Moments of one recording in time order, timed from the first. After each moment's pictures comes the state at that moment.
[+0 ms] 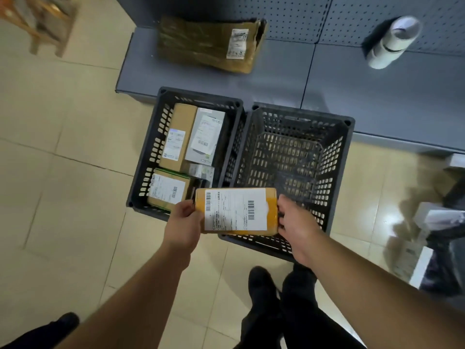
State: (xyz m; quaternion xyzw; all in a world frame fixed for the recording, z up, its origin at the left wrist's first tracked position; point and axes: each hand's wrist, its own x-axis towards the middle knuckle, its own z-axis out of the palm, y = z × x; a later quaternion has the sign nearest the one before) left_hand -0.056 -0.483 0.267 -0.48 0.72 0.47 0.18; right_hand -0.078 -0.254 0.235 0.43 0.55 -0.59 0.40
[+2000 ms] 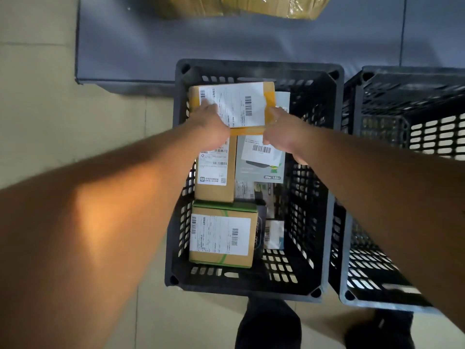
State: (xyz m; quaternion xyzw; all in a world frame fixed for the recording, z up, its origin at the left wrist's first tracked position) left_hand -0.400 -0.722 0.038 -0.03 0.91 0.18 0.37; right_hand -0.361 -0.547 0.044 0.24 0.80 -0.41 0.37
